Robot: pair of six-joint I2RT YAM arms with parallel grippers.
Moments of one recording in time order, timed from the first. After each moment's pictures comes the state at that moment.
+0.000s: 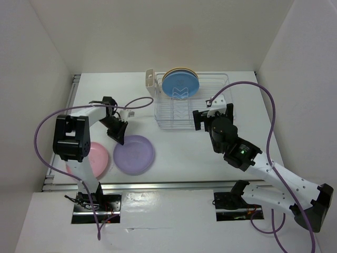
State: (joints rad) left arm -0.05 1.86 1.19 -0.84 0.36 0.42; right arm 0.84 0.89 0.84 -0.14 0.77 -0.03
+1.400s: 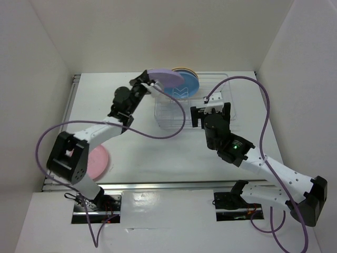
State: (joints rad) left arm -0.40 1.53 1.00 0.77 0.06 0.85; right arm 0.84 0.98 0.87 -0.14 0.84 0.04
